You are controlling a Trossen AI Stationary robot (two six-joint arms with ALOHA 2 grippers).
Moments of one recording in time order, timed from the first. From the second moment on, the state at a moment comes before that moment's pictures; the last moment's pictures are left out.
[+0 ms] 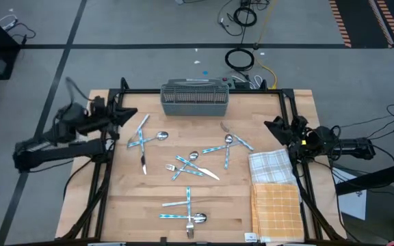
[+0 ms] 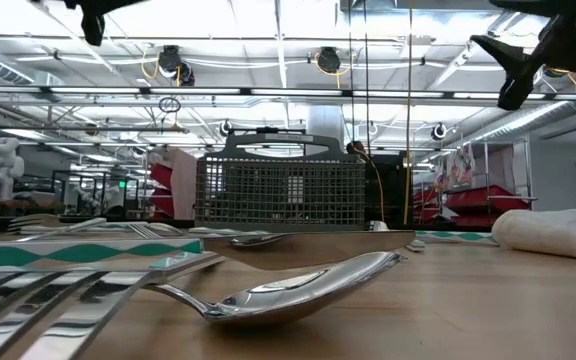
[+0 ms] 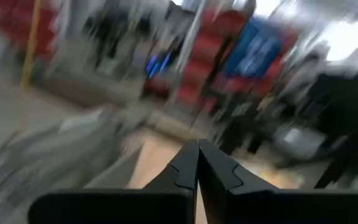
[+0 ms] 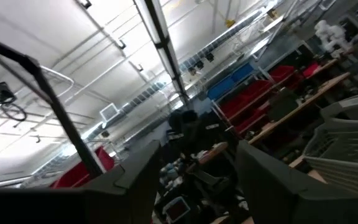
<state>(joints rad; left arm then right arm) 0.30 0.42 0.69 -0.29 0.01 -0.30 0.02 0.01 0.02 0.48 0.23 0.63</state>
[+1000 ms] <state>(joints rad) 0.13 1.02 0.94 -0.93 0.28 -0.19 0.02 0.01 0.02 0.11 0.26 0.70</state>
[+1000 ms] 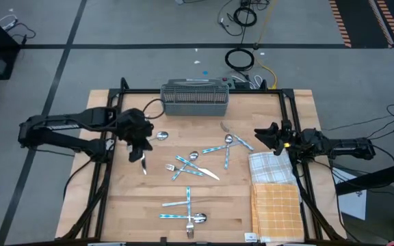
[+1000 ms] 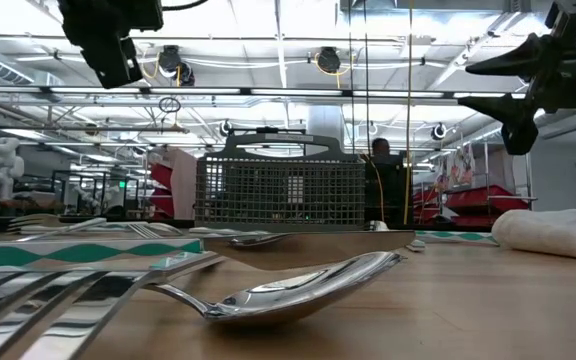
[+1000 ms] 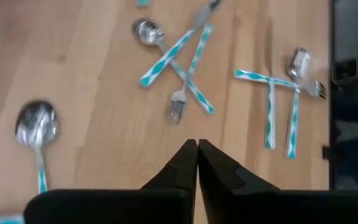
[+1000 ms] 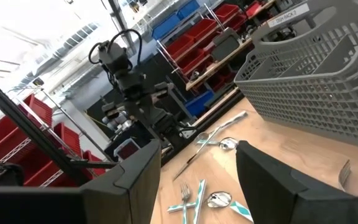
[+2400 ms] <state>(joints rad) 0.03 1.13 0.61 -0.92 -0.20 -1.54 0.02 0.01 0.02 0.09 0.26 0.70</state>
